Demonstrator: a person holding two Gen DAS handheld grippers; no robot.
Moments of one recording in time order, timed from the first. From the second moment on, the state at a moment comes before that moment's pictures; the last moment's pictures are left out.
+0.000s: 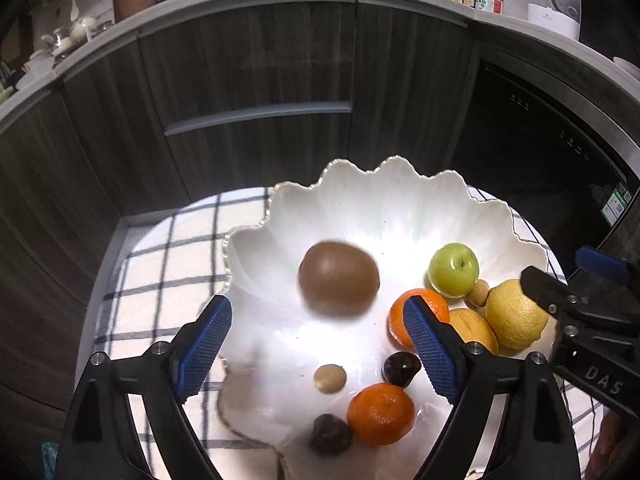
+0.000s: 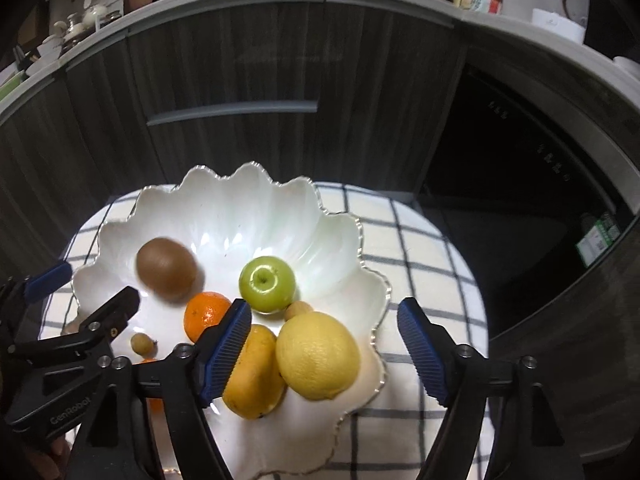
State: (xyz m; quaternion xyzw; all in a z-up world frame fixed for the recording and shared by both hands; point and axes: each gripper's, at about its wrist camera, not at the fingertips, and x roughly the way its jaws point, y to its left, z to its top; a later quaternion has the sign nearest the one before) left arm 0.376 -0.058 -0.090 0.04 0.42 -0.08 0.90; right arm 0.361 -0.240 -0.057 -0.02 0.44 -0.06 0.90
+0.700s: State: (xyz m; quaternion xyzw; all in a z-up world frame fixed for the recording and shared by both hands) left arm 0.284 -0.035 -0.013 0.03 0.37 -0.05 0.93; right arm 0.278 -0.231 0.012 0.01 0.37 -0.04 0.93
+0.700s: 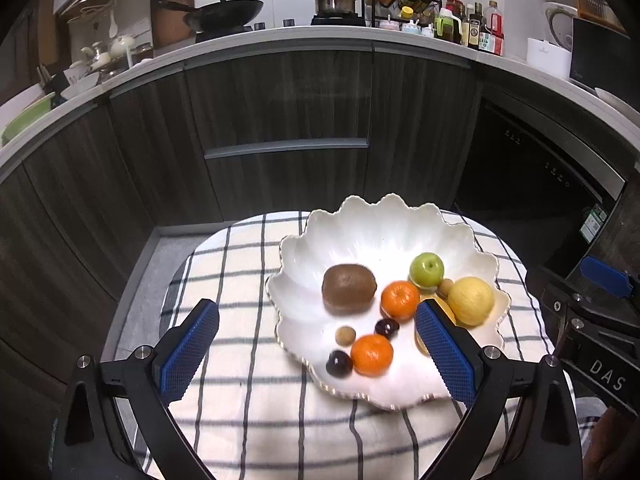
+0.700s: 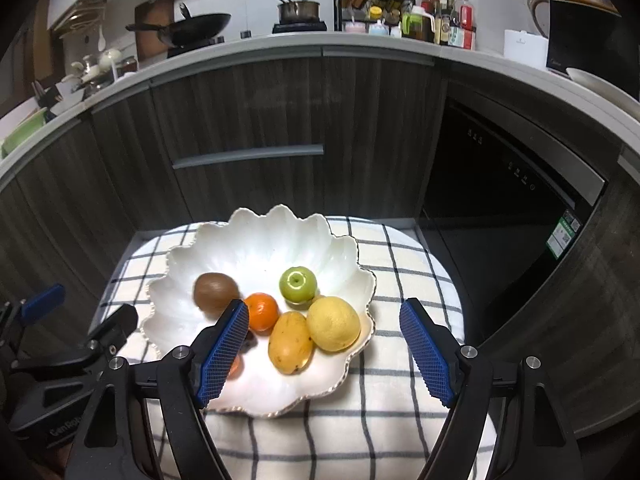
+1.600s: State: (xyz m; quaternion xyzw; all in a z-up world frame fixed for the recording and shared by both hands) left arm 0.159 -0.021 -0.012 0.01 0.35 -0.01 0.94; right arm 0.159 -0.224 0.015 -0.01 0.32 -0.04 0.95
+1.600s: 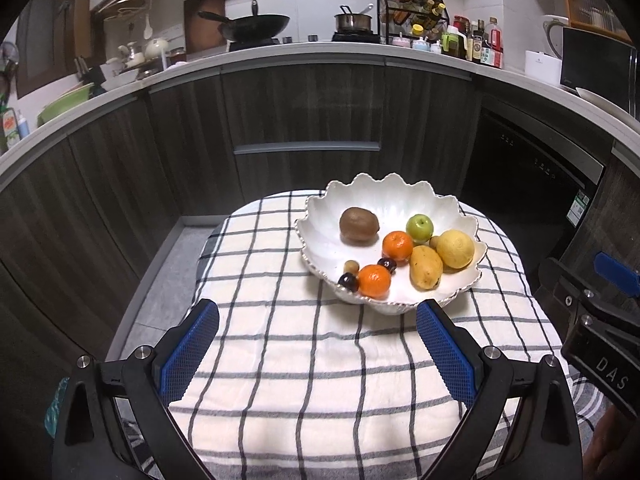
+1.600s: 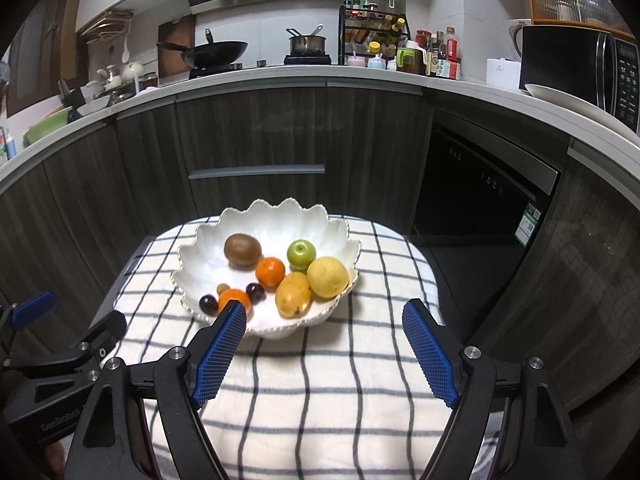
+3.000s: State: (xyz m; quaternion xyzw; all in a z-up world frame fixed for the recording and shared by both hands) left arm 0.107 -0.004 -0.036 0.00 0.35 0.02 0.94; right arm 0.120 -0.217 -0.014 -0.01 0.32 -0.03 0.95
